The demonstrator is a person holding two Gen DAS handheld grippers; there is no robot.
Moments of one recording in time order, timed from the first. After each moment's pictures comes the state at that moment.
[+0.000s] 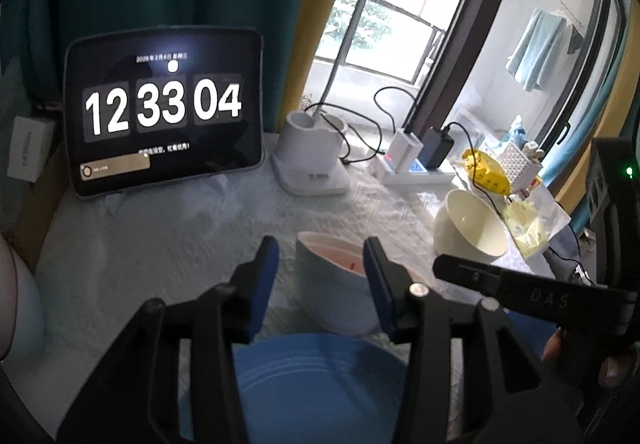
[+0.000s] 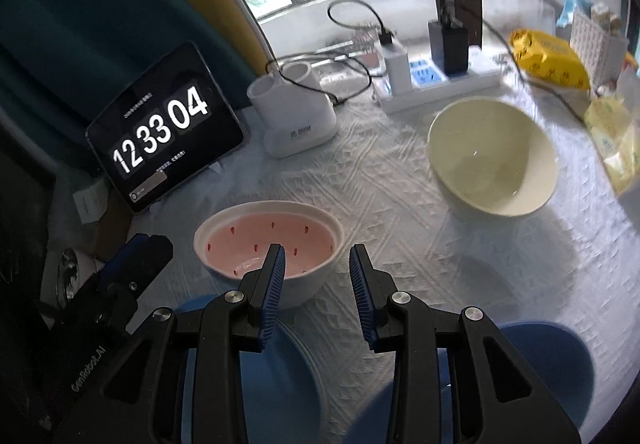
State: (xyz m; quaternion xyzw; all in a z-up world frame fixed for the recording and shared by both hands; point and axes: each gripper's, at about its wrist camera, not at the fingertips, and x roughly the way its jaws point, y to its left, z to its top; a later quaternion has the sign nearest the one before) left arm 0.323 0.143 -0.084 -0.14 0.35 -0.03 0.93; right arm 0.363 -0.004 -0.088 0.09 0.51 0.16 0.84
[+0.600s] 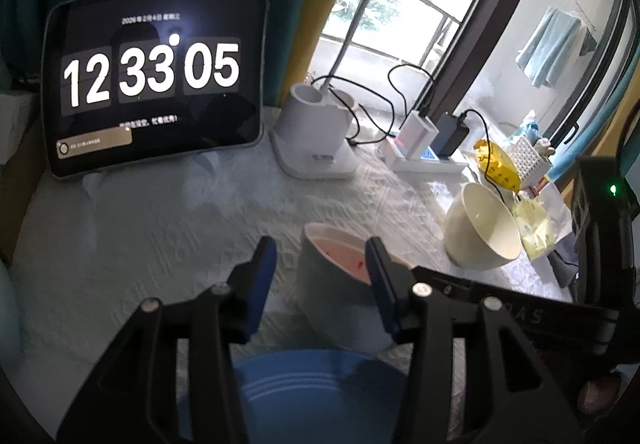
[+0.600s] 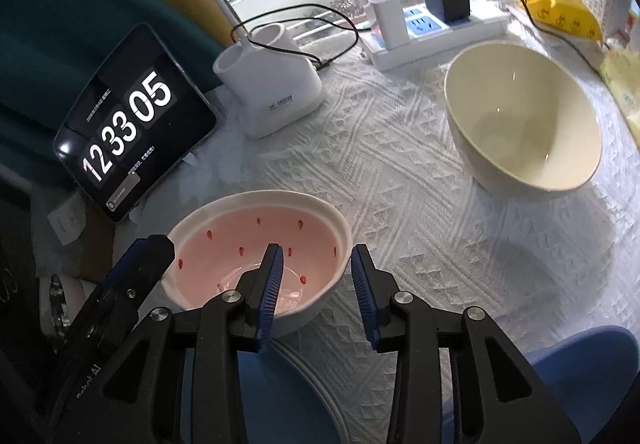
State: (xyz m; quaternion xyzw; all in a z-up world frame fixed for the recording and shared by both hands) left arm 0.352 0.141 -0.107 -0.17 0.39 -0.04 0.90; right arm 0.387 0.005 -0.124 0.13 0.56 0.13 0.81
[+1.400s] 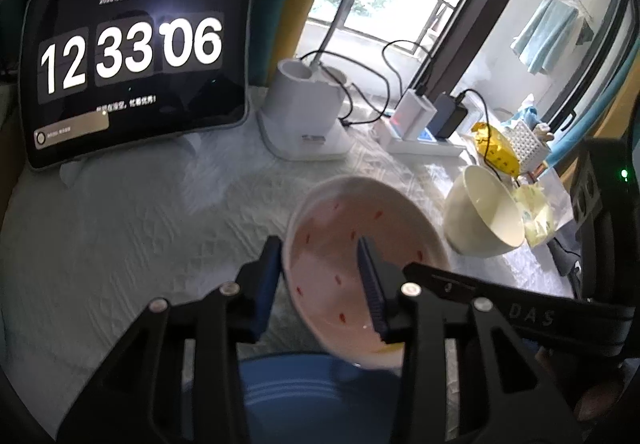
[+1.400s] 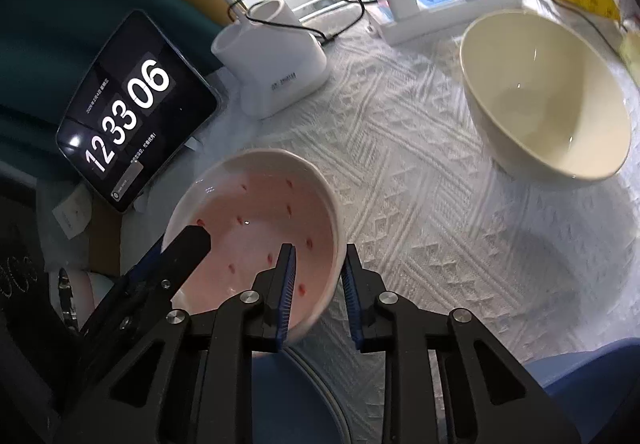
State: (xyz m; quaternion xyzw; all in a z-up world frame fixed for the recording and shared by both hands) left arm 0.360 0.134 -0.121 -0.16 0.40 -0.05 0.90; right arm 0.389 0.008 -0.132 0.13 0.57 0.15 0.79
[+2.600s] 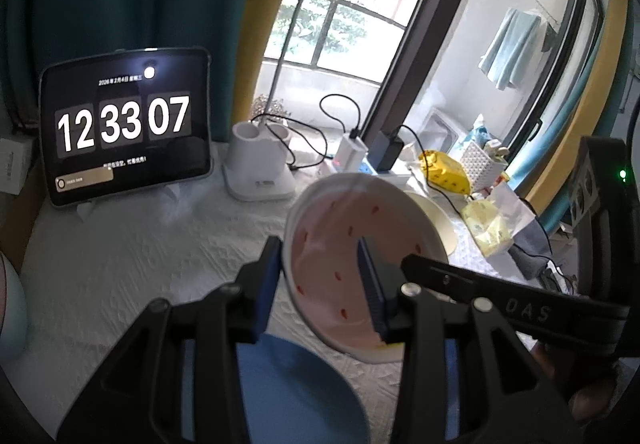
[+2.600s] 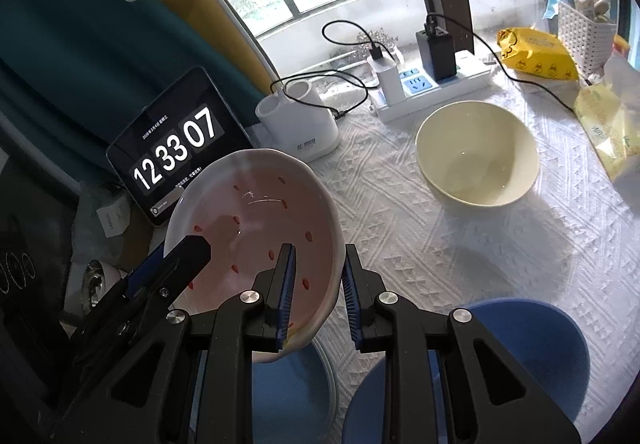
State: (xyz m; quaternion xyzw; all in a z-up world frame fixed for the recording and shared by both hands) left arm 0.304 0.097 -0.053 -0.14 0.33 -0.07 0.93; right arm 0.335 -0.027 -0.053 0.13 0.48 0.17 0.85
